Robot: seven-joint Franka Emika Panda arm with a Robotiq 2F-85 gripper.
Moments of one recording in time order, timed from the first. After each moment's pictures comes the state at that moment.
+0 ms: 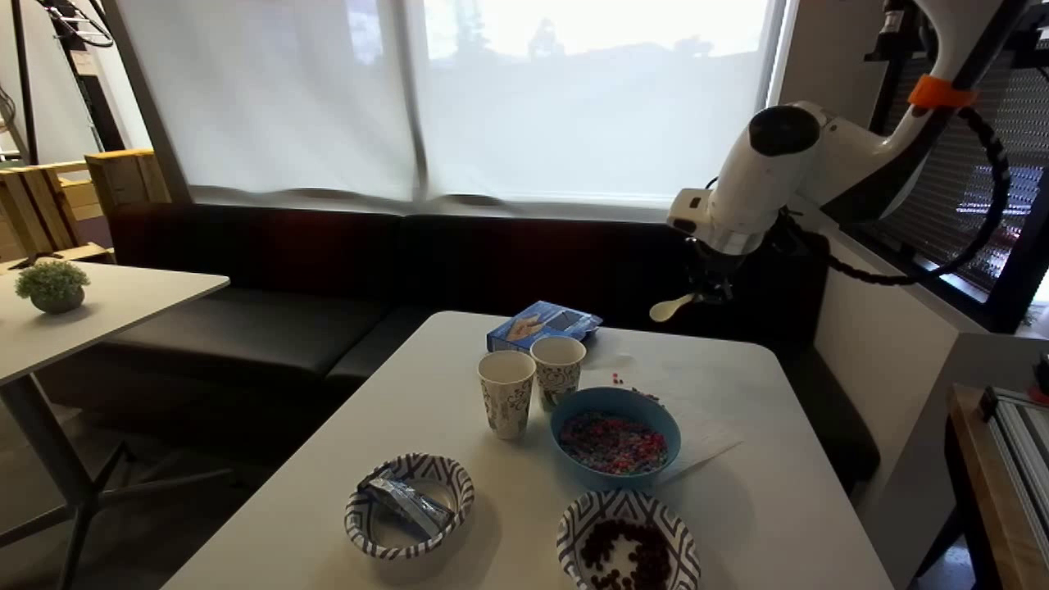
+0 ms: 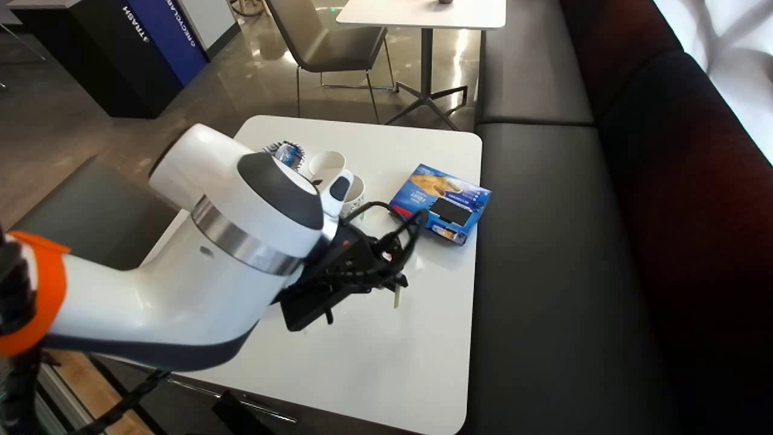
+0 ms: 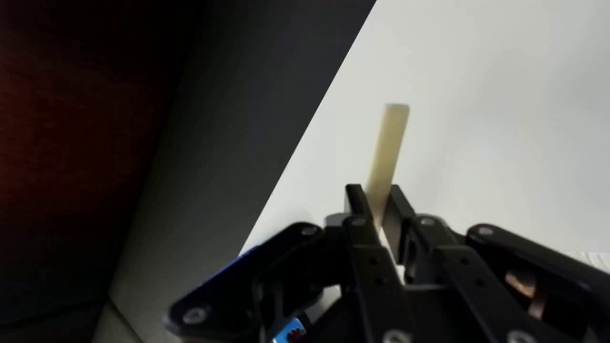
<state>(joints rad) -0.29 0.25 -0.13 -2.42 -1.75 2.83 0.39</state>
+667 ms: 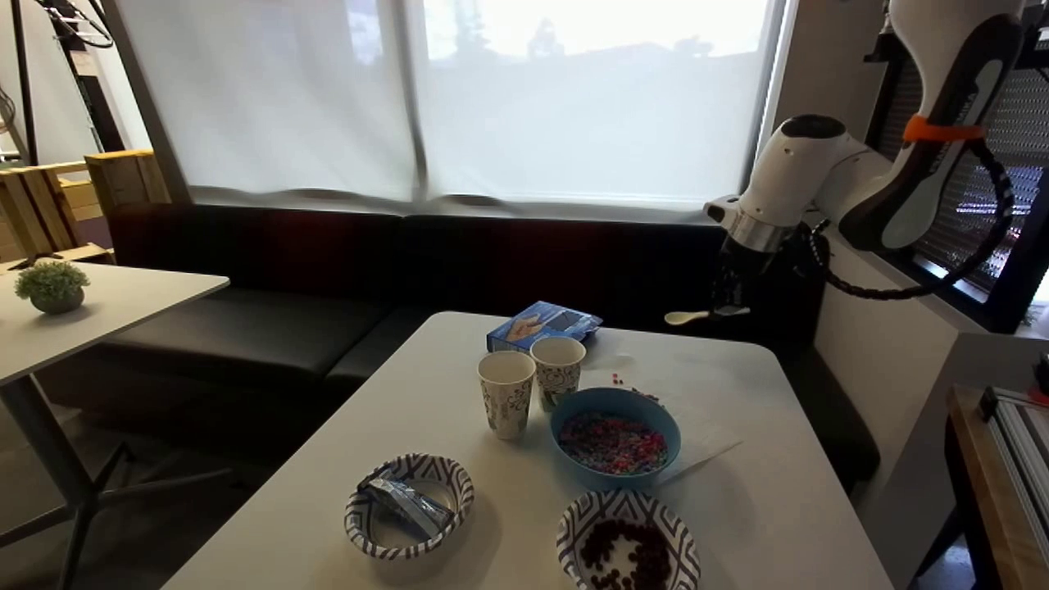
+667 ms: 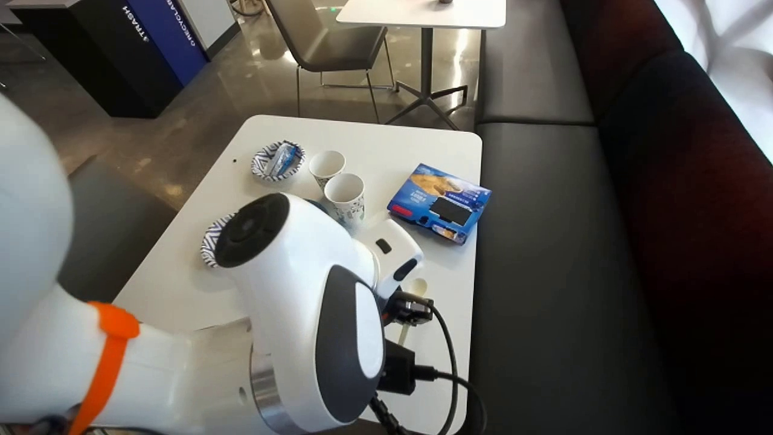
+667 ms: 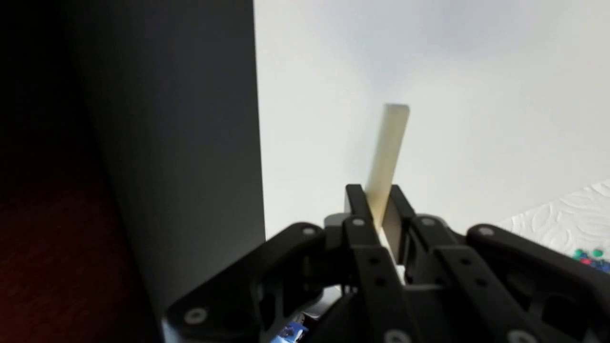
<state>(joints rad) -0.49 0.39 -0.19 -2.40 -1.37 3.20 0.32</state>
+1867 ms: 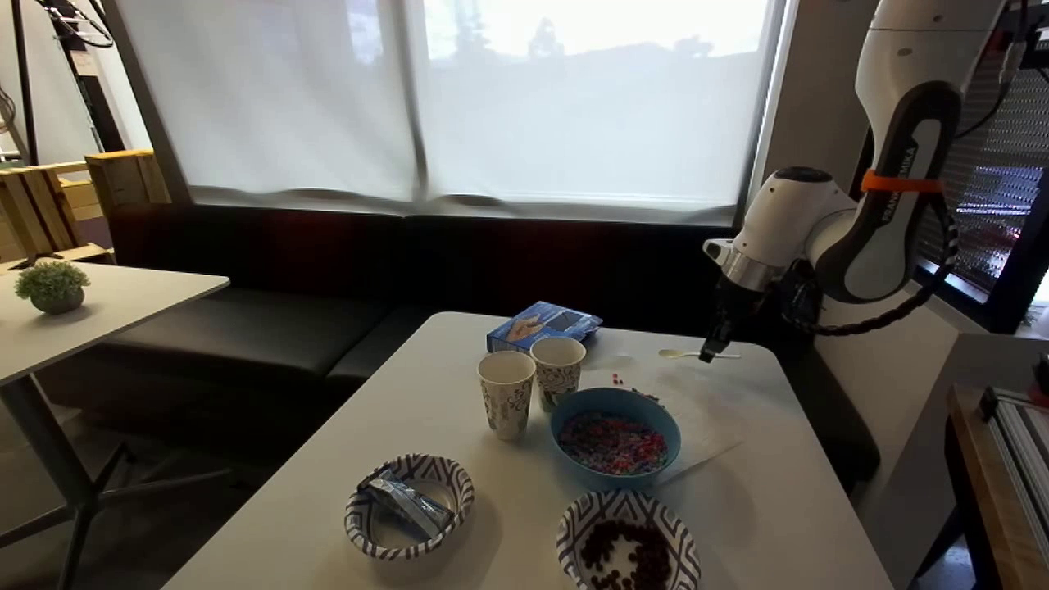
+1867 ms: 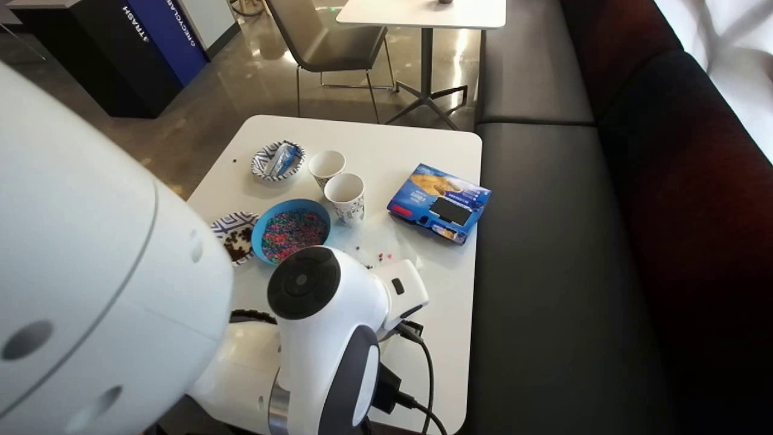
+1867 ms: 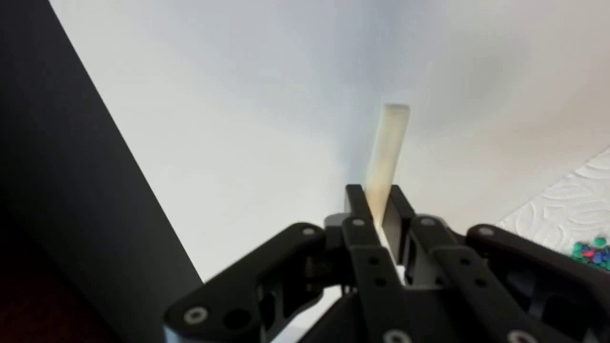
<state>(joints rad) -0.61 0.60 -0.07 -2.38 -1.02 3.31 0.18</state>
